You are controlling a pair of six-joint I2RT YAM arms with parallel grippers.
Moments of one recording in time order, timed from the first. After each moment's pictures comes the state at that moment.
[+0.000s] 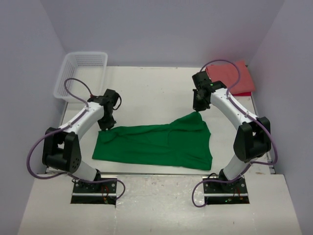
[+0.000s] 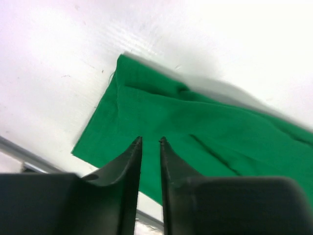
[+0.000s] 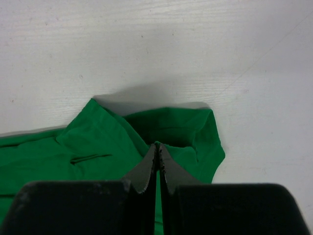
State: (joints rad) left arm -0.27 1.57 1.07 -0.99 -0.37 -0.74; right arm 0.35 1.69 1.42 -0.89 0.19 0.42
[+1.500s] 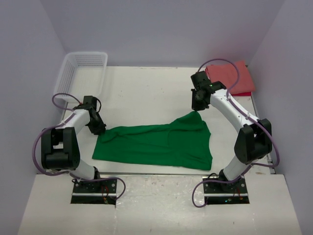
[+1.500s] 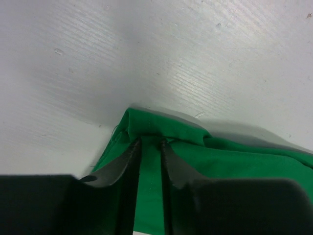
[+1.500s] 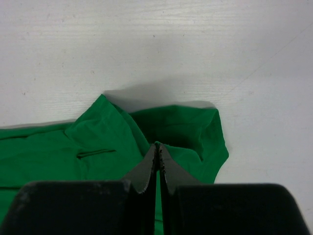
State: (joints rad) left arm 0.05 1.53 0.87 -0.64 -0.06 -0.49; right arm 0.37 1.66 1.42 -0.88 0.19 0.41
